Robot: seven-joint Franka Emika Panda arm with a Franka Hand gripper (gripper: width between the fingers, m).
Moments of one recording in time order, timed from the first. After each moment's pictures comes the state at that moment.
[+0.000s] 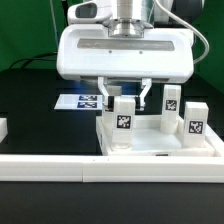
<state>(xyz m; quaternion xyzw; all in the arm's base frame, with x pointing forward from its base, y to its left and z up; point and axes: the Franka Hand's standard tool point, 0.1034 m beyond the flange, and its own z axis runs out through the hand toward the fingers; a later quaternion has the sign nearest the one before) 0.600 0.003 0.084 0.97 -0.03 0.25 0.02</state>
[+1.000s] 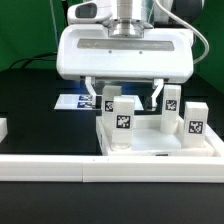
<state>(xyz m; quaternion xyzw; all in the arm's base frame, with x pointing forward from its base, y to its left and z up) 0.600 0.003 0.084 0.97 -0.03 0.25 0.02</state>
